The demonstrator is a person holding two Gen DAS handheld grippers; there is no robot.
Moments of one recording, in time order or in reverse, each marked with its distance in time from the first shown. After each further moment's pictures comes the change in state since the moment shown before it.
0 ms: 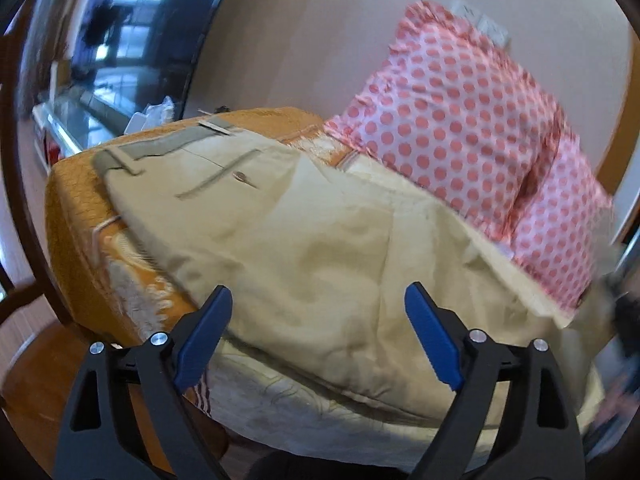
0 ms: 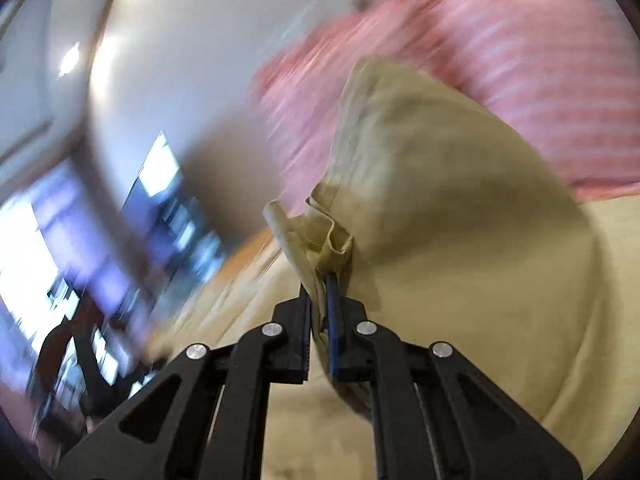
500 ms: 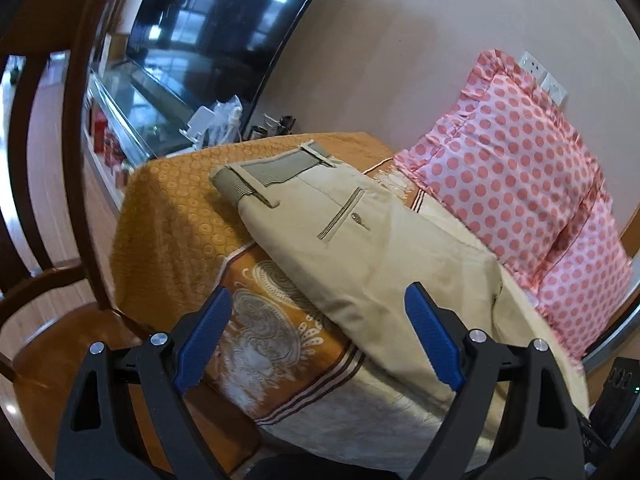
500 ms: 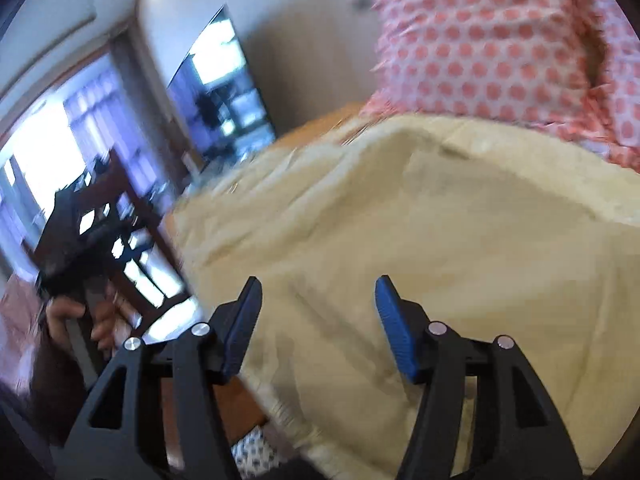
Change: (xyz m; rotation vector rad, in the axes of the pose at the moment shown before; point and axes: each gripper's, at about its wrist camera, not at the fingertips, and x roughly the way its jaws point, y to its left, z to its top) left arm -0.022 0.078 0.027 -0.153 -0.026 0.087; right arm 0.059 0.059 -0.053 -0.160 0.205 0.054
